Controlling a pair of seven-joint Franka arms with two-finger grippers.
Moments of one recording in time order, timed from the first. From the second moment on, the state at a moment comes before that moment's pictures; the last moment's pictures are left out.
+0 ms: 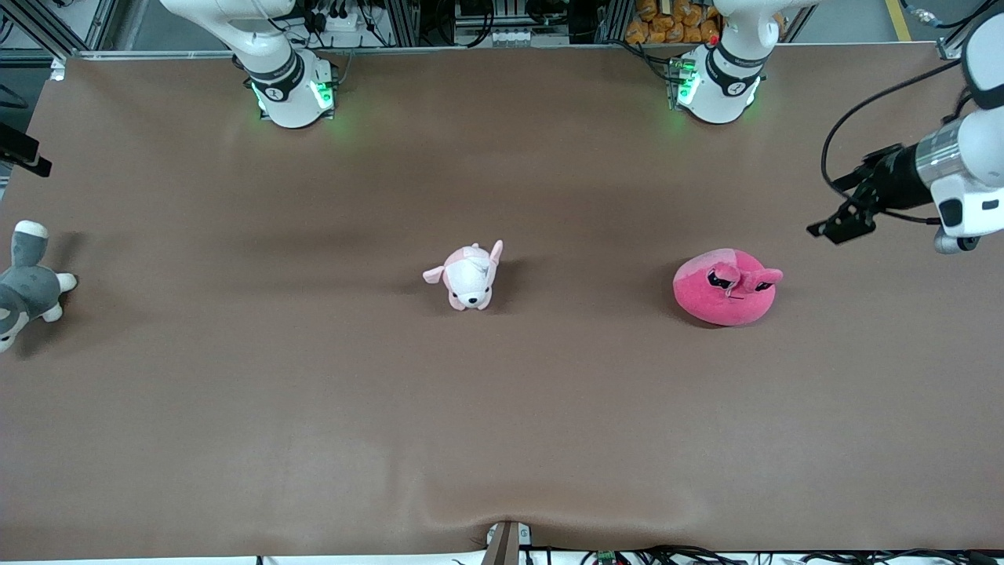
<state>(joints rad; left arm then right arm) 0.21 -0.04 -0.19 -1.90 -0.19 1.69 -1.09 -0.01 -0.01 -0.16 -1.46 -0.04 1.36 -0.13</state>
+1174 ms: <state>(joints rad) 0.20 0.20 -0.19 -2.00 -0.22 2.02 -1.50 -0.02 0.00 -0.13 -1.45 0.12 1.35 0.20</state>
